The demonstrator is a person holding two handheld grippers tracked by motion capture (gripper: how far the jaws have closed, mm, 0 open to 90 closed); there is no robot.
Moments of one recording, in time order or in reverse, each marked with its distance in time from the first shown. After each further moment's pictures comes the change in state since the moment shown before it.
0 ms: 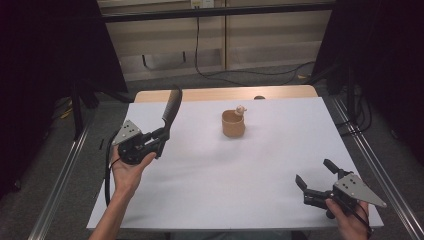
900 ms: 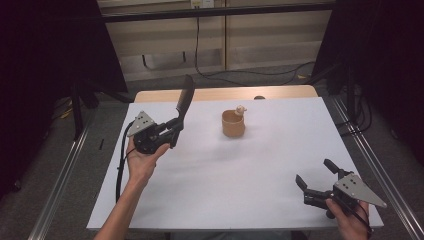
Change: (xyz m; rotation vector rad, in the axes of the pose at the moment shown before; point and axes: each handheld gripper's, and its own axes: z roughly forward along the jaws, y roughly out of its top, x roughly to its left) left arm -0.006 0.010 0.043 -0.081 -0.062 -0.004; right arm 0.000 0.000 0.000 -0.004 0.000 0.000
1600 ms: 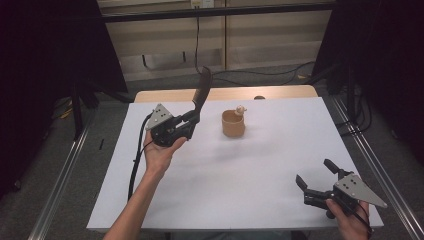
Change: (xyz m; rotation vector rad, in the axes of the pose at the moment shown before) left arm -0.019 0.014 0.038 -0.054 -0.040 0.026; right arm 0.000 0.000 -0.001 -0.001 0.002 0.001
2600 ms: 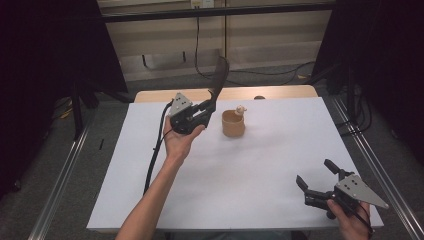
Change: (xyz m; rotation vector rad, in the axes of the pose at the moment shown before) left arm -0.010 0.015 0.054 -0.016 0.015 0.002; right arm 0.000 0.000 -0.002 -0.010 0.007 0.001
